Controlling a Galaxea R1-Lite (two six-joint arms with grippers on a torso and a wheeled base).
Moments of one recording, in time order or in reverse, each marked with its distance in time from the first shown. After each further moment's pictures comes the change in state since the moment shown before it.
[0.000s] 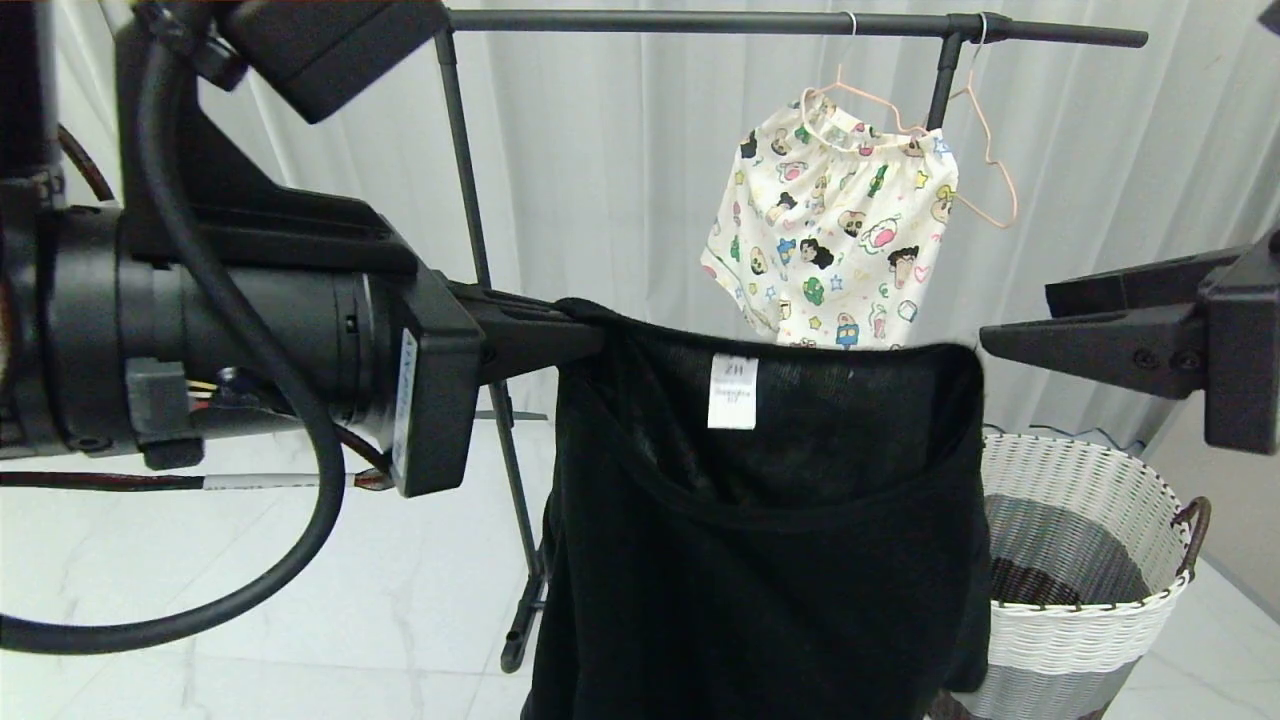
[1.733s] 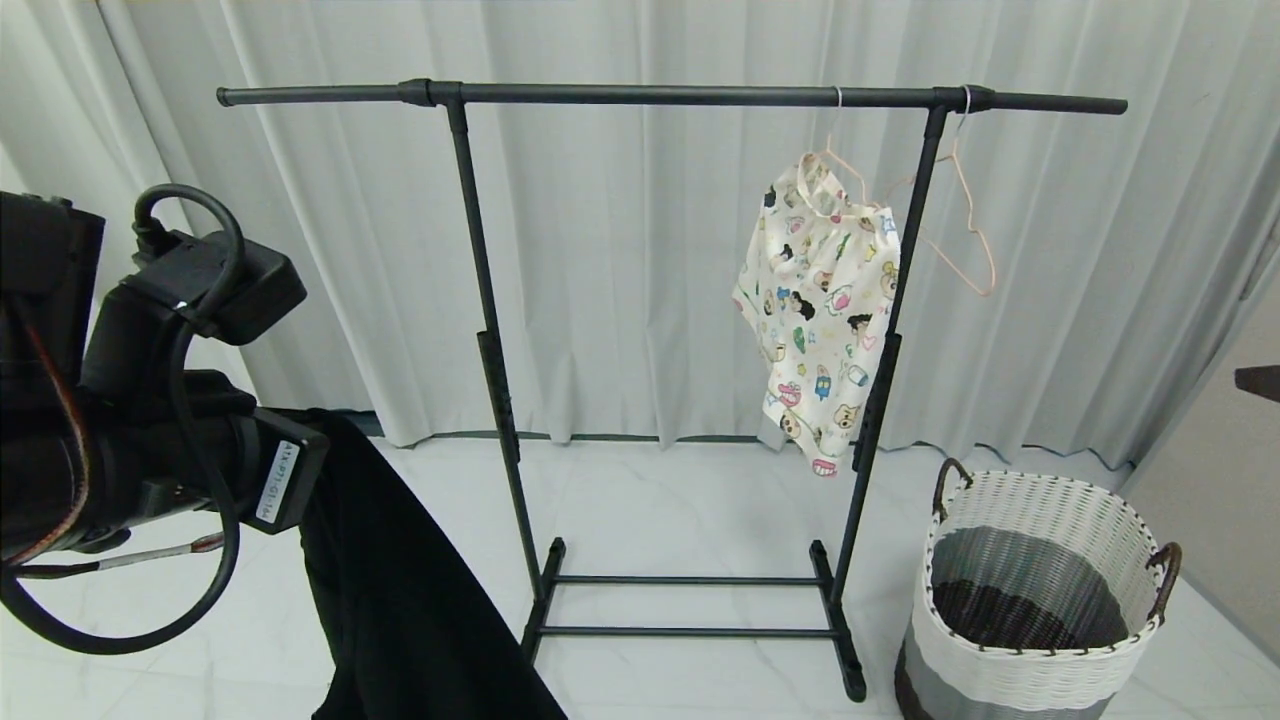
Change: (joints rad) left arm 0.401 -0.094 0.323 -0.001 0.366 0.053; right arm -0.713 -0.154 0.210 0.023 -0.042 -0.021
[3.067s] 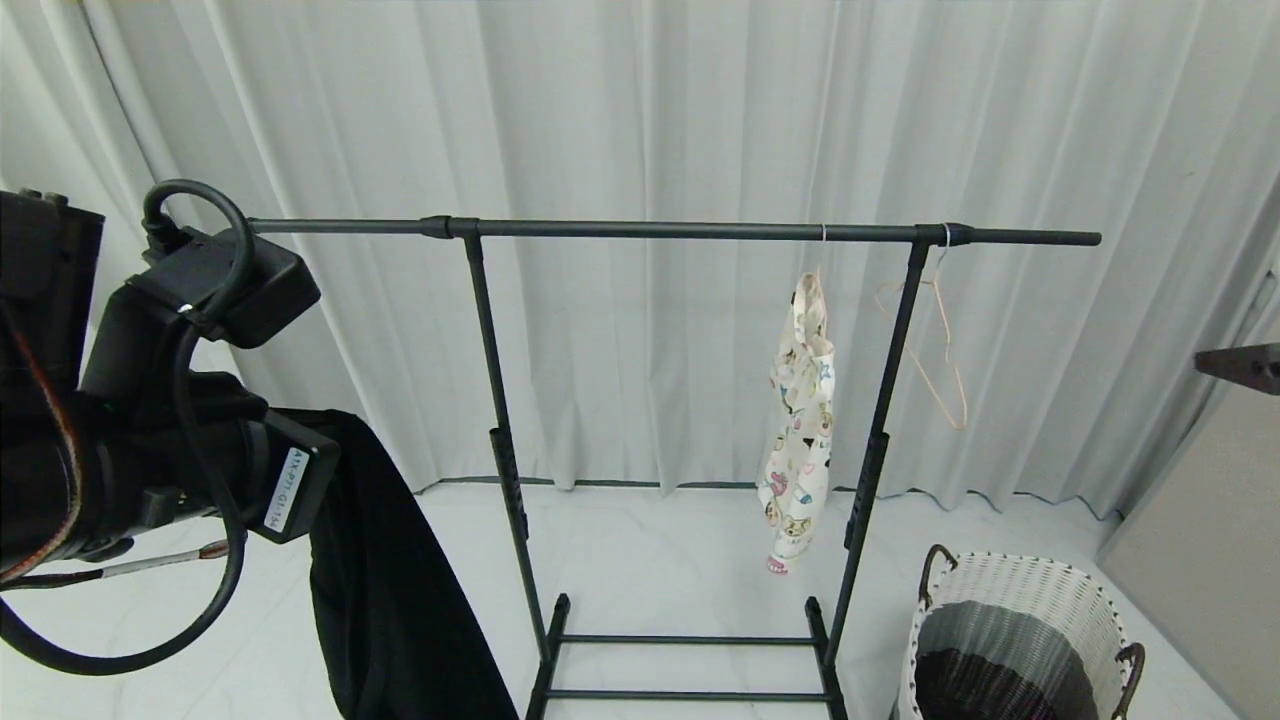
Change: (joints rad) left arm -0.057 -0.011 -0.002 0.001 0.000 0.004; right arm -0.049 0.056 0.008 -0.081 0.096 -0.007
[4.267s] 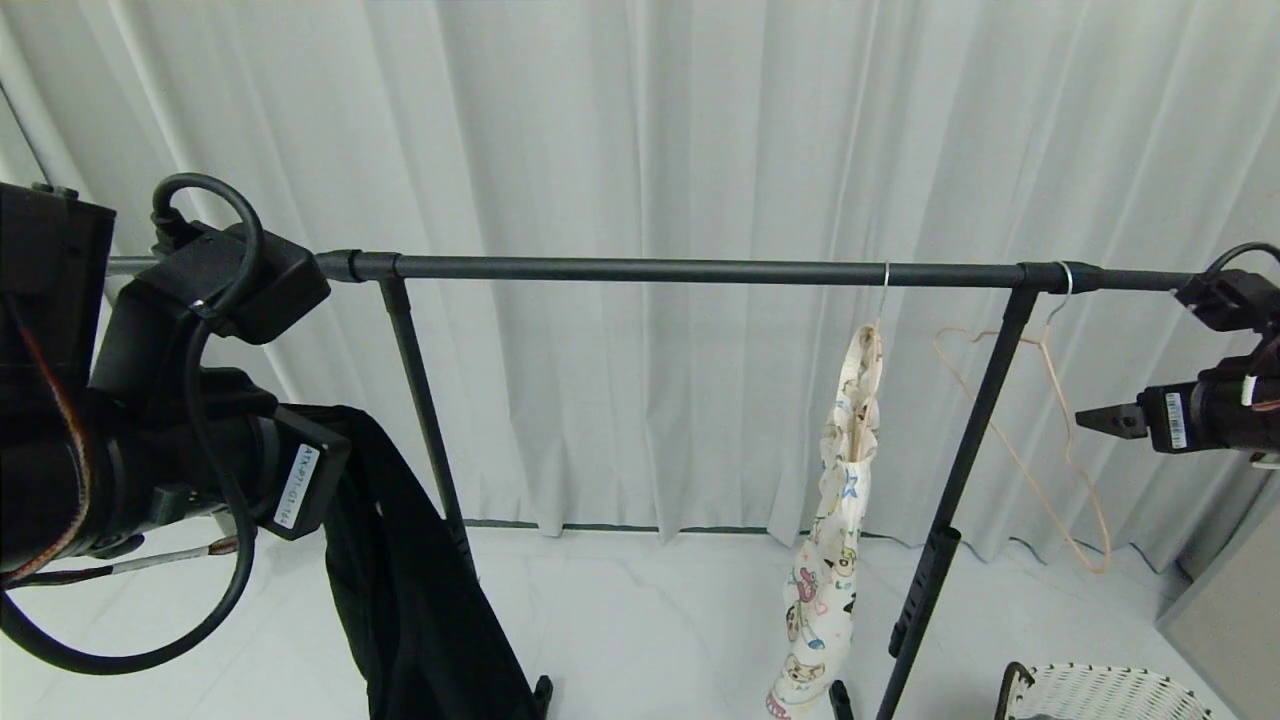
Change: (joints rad) left arm -0.025 0.011 -0.010 -0.001 0.023 -0.006; right arm -0.280 0.373 0.157 -0.394 0.366 -0.146
